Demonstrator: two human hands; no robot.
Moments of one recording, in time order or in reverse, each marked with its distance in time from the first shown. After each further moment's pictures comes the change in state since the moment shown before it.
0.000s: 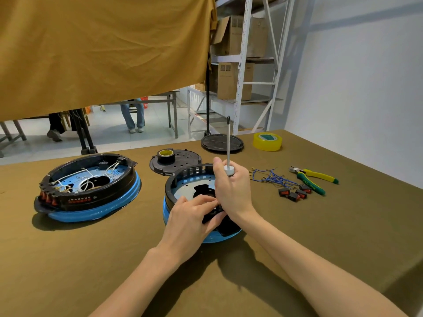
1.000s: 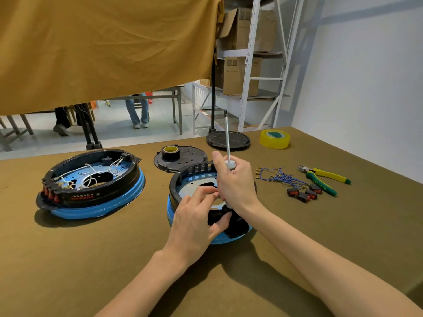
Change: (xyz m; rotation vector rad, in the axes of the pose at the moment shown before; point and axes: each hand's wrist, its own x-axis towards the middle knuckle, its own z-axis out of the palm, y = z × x) left_hand -0.002 -0.002 0.008 -0.044 0.071 -0.047; right_hand 0.013 0.000 0.006 0.045 -0.053 0.124
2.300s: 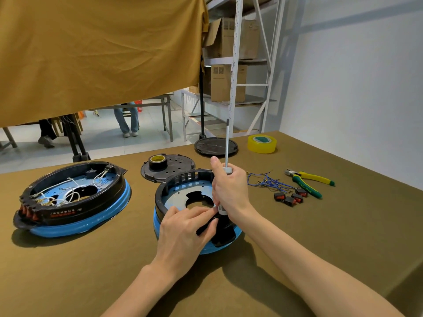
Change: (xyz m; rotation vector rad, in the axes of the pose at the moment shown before) left_hand 0.002 0.000 0.004 0.057 -0.017 0.109; right_hand 0.007 0.001 -0.019 0.056 0.058 0.132
